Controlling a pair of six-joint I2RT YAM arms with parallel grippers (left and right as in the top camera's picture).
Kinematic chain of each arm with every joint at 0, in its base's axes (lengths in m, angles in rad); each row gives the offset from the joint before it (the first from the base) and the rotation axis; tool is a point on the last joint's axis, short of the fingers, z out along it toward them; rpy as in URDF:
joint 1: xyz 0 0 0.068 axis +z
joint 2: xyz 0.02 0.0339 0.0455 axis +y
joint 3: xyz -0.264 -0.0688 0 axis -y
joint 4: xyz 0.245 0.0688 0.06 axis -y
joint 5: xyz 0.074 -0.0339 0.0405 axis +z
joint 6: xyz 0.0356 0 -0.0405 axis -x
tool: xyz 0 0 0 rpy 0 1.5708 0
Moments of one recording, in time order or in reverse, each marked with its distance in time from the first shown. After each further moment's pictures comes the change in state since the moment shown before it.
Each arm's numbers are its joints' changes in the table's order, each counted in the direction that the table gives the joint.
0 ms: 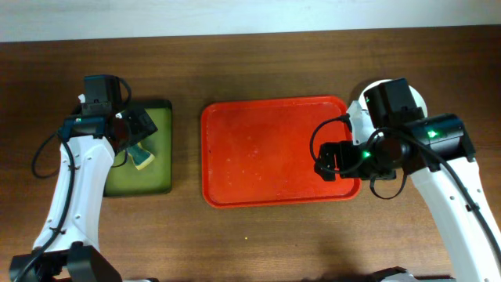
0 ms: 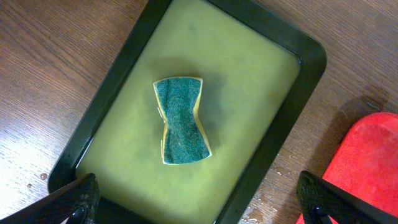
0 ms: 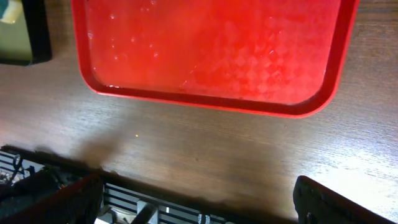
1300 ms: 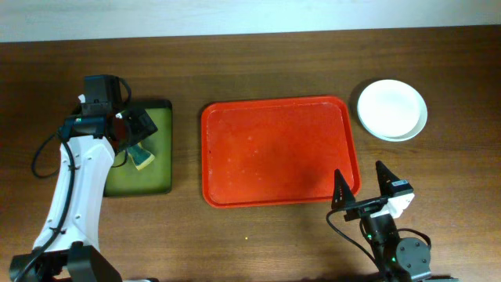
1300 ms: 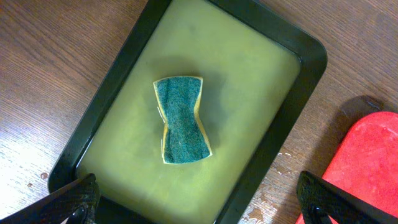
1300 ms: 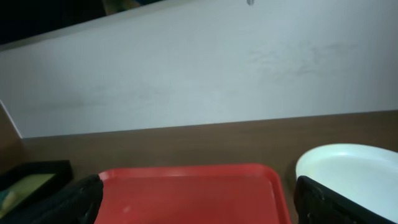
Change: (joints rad) left arm 0.000 0.000 0.000 -0.002 0.000 0.000; right arm -0.015 -1.332 -1.431 1.513 -0.271 0.001
